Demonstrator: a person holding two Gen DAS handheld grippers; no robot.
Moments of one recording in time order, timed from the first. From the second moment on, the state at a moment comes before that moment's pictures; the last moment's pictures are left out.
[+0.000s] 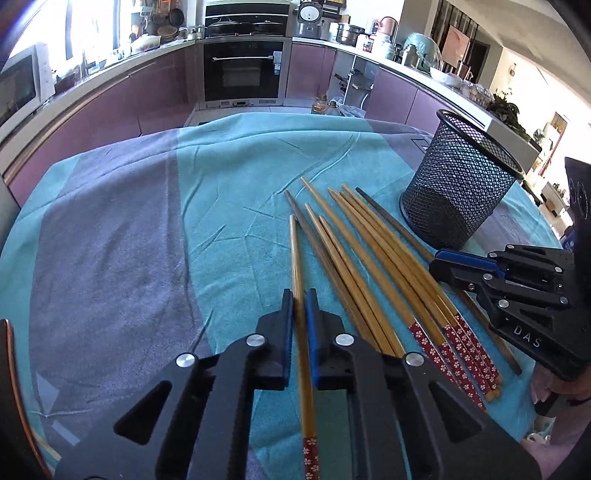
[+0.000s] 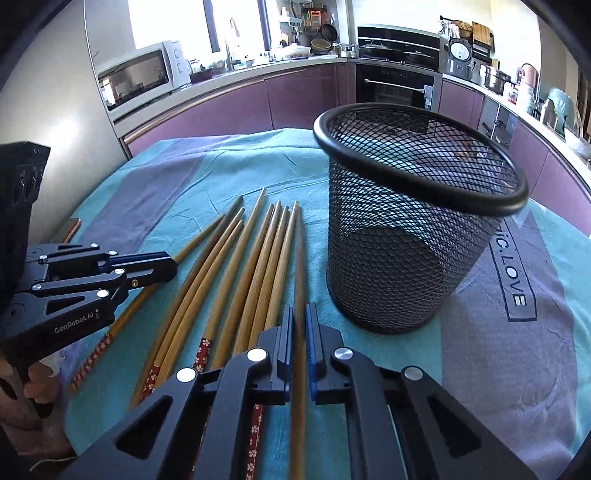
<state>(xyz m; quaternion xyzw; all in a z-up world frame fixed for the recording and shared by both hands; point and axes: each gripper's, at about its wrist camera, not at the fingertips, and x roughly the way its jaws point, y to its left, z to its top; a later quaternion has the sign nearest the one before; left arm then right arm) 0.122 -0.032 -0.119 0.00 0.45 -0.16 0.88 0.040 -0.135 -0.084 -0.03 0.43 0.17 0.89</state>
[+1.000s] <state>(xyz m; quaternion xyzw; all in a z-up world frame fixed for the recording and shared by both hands) 0.066 -0.011 0.071 -0.06 0.26 -0.30 0.91 0.000 -0.213 0.051 0.09 0.24 0.25 0.94</state>
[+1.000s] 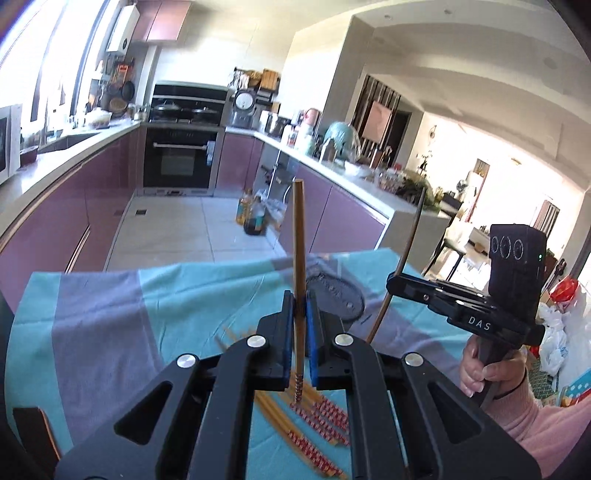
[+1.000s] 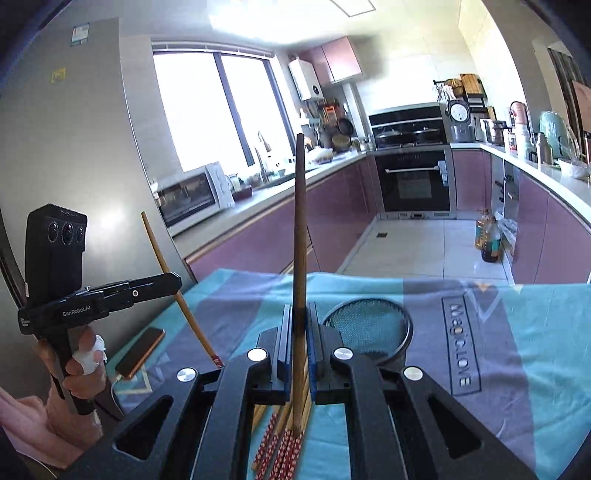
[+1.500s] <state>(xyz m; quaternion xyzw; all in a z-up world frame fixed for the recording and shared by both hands) 0.101 -0.086 0.140 -0.06 0.22 -0.33 0.92 0.042 -0.235 0.088 0.08 0.20 0.20 0.96</state>
